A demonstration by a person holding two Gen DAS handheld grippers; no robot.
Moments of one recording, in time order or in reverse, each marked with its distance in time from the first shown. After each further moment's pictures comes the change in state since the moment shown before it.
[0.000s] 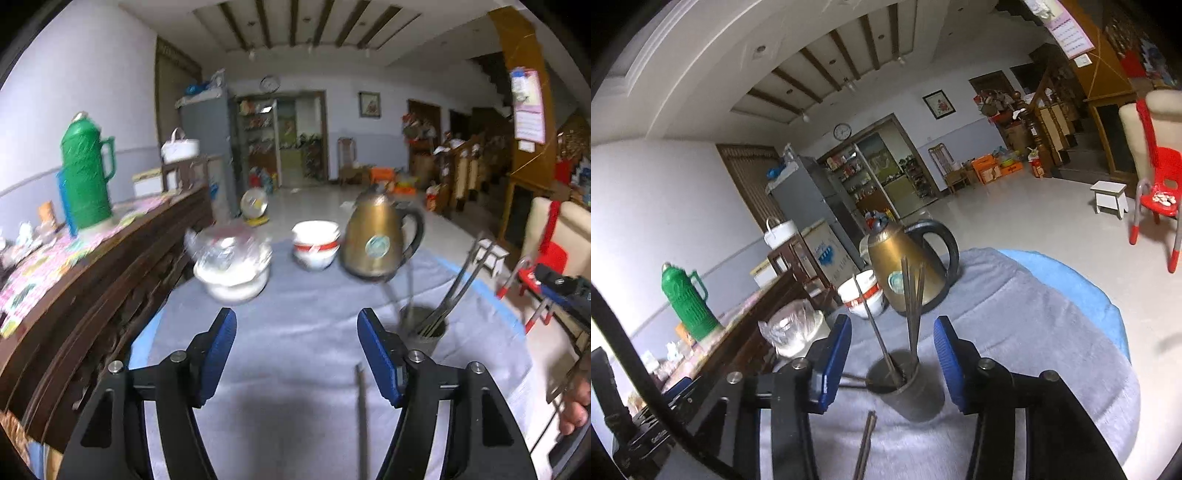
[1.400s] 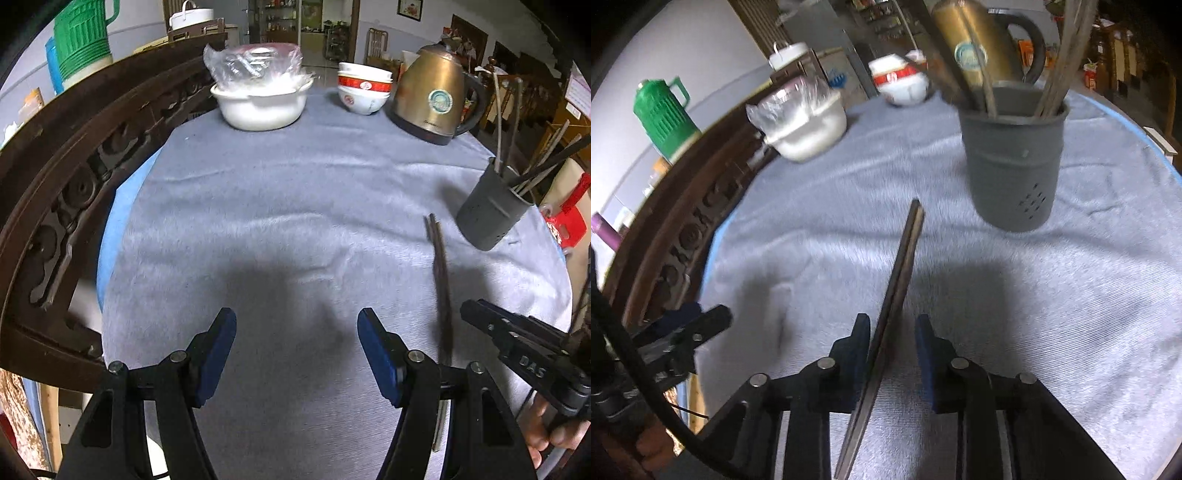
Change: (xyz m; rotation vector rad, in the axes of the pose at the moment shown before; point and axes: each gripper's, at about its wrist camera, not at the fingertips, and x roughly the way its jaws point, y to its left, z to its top) left arm 0.093 0.053 -0.115 -0.100 0.492 -0.003; right arm 0.137 0.064 -0.181 -0.197 0.662 -0.029
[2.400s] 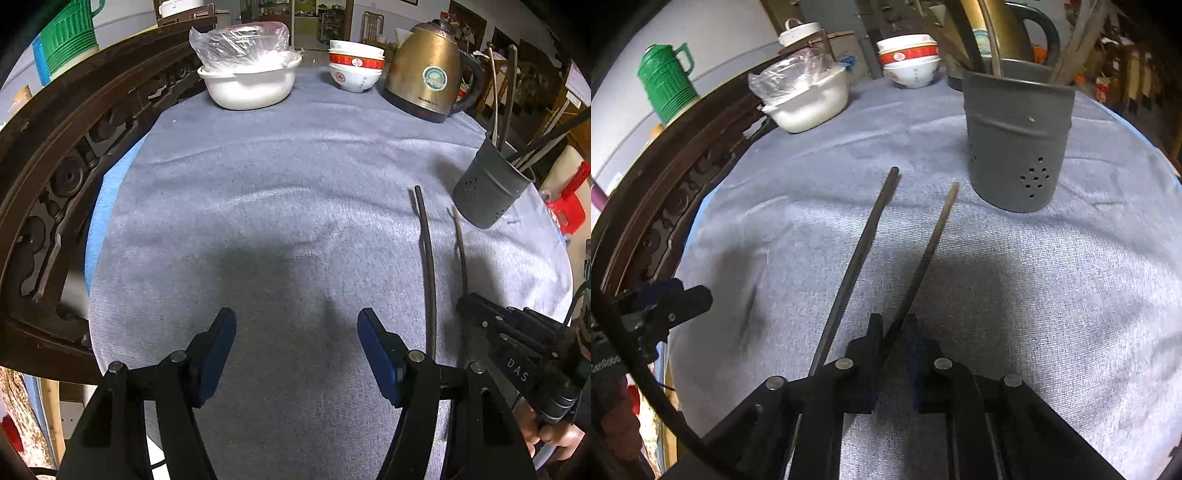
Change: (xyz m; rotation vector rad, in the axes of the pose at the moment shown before) left arm 0.008 -0.014 -0.003 0.029 0.074 -0.014; right arm 0.010 -0.005 -0.015 -0.100 0.025 -0.041
